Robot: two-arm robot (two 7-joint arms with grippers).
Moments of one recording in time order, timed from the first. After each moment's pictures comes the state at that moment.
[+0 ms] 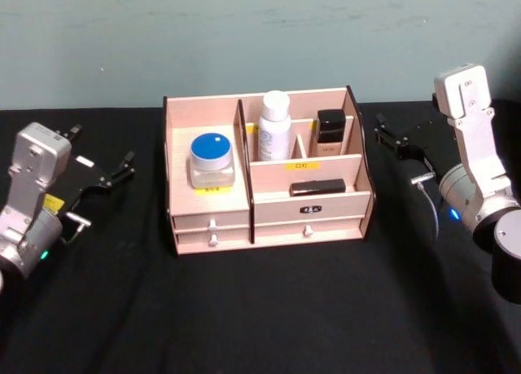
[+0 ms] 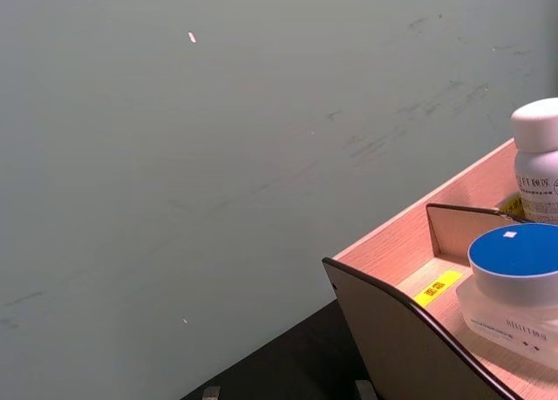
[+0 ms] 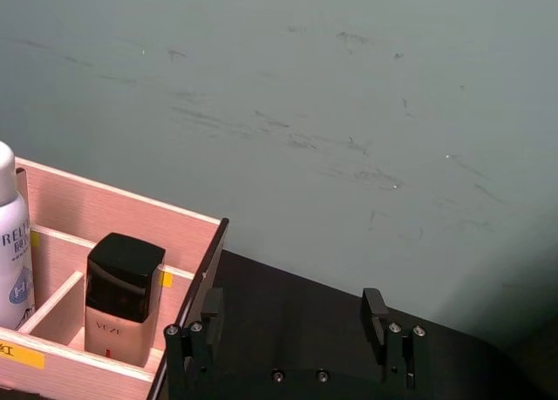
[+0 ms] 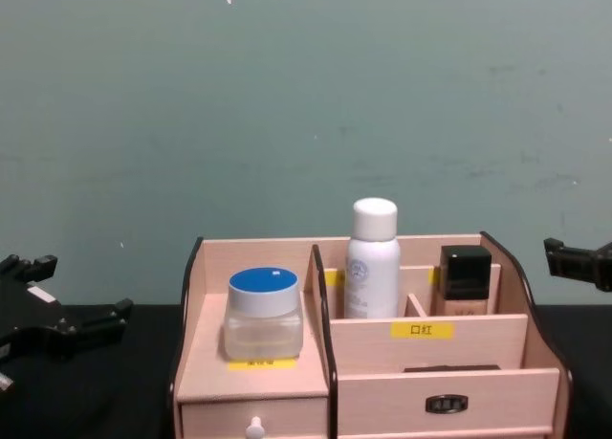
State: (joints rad) left arm -0.20 0.60 0.45 -1.41 -0.25 -0.12 0.03; right arm 0.12 0.15 -0.10 -1.61 -0.15 0.20 0.11
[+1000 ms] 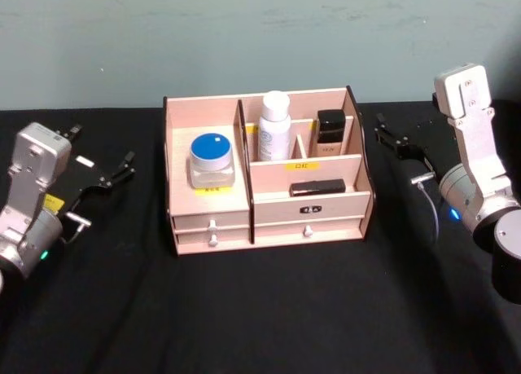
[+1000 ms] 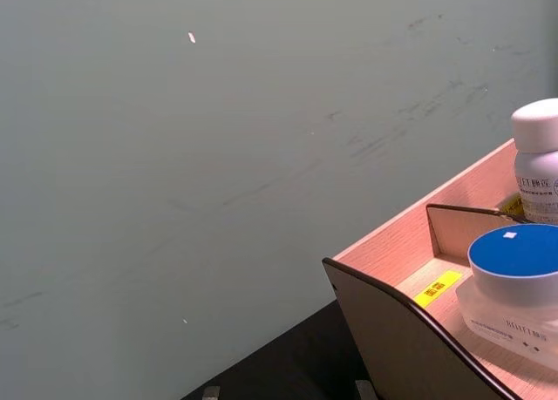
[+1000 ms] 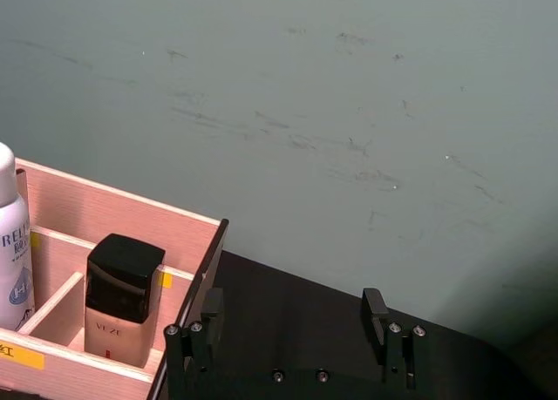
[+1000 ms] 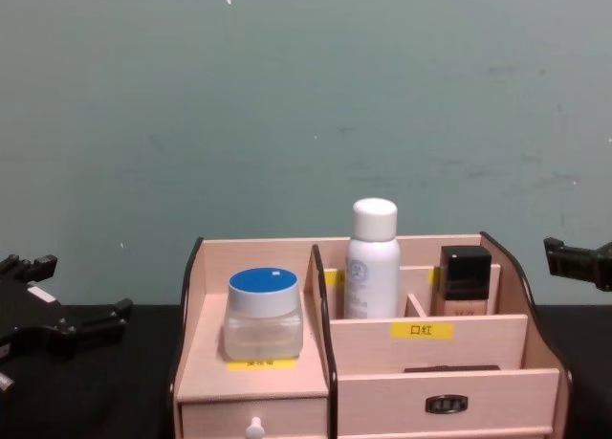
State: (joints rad) left arm -0.20 0.60 0.45 -1.41 -0.25 -0.12 0.03; right arm 0.12 0.15 -0.10 -1.61 -0.15 0.20 0.11
